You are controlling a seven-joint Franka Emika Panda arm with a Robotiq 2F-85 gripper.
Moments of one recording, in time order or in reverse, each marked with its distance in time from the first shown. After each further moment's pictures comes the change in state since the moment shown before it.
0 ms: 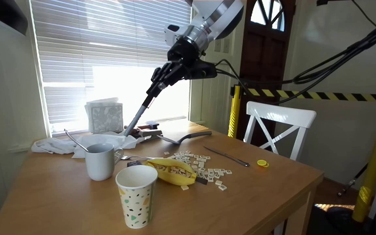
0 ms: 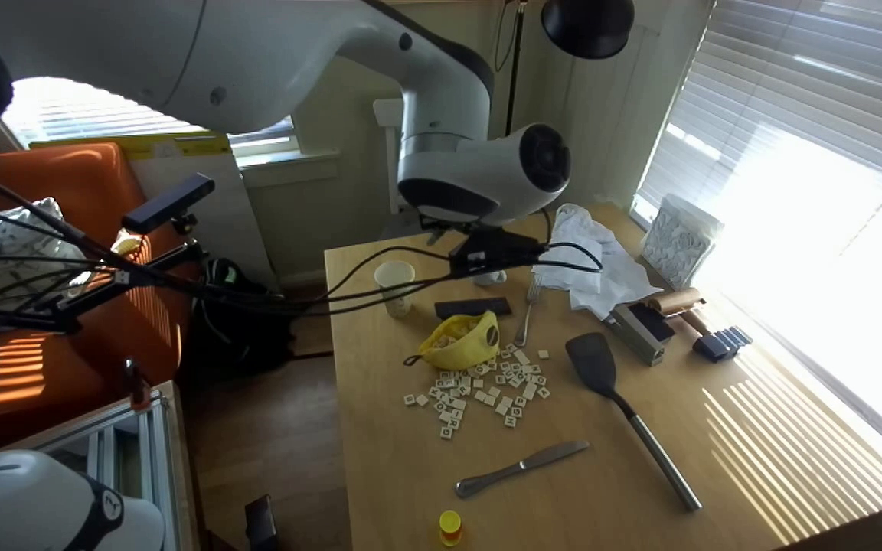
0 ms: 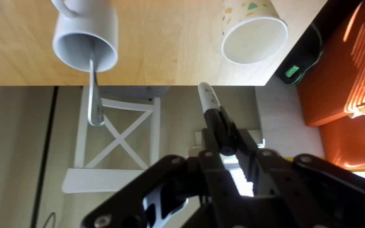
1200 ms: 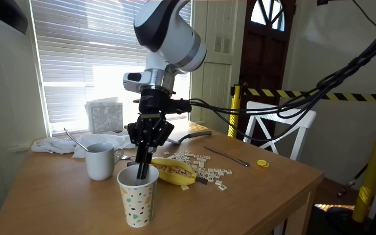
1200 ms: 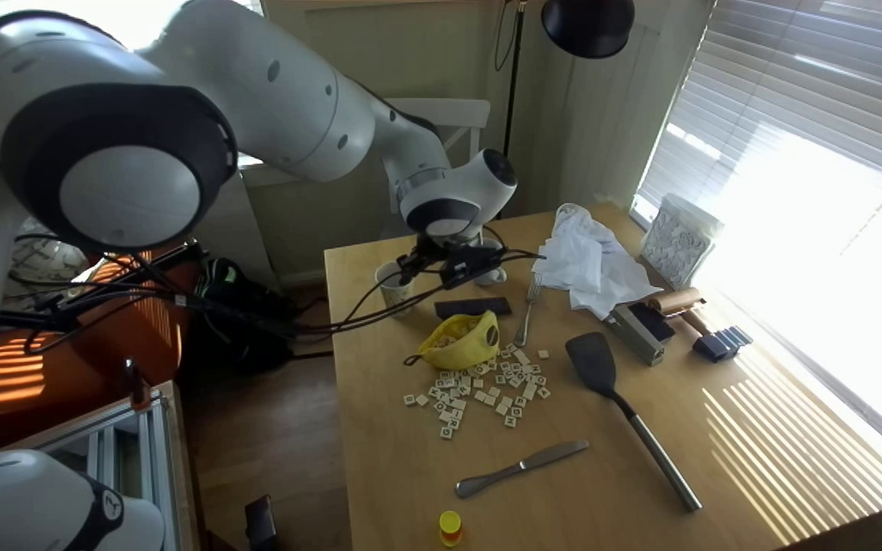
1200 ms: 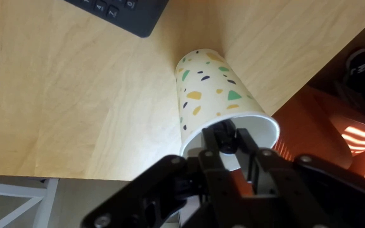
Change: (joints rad) arm 0.148 0.316 0.054 0.188 -0.446 -0.011 0.075
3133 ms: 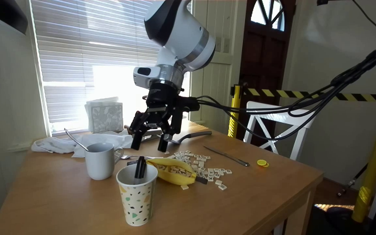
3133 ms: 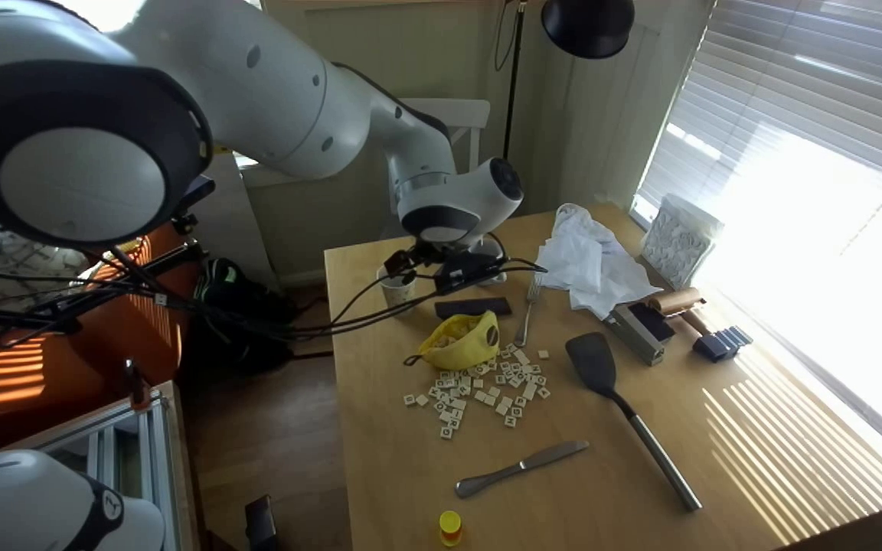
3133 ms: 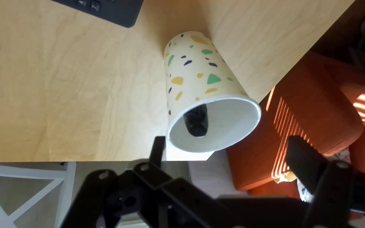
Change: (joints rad) arm -0.028 -0.058 -0.012 -0.071 0.132 -0.004 -0.026
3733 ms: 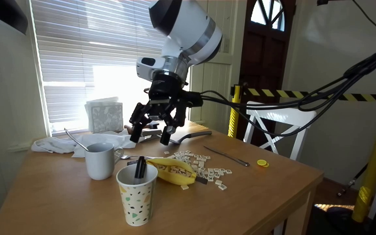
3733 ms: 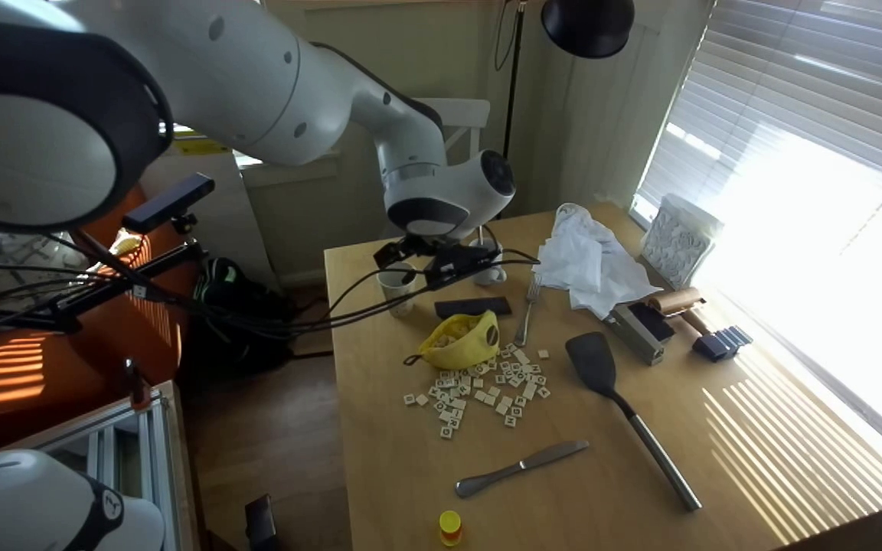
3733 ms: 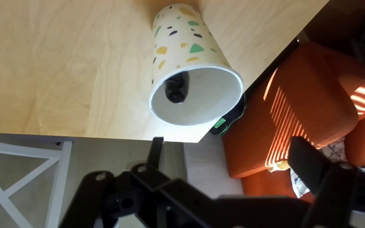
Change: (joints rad) arm -0.020 -0.076 0.024 -0.075 0.062 0.001 -0.061
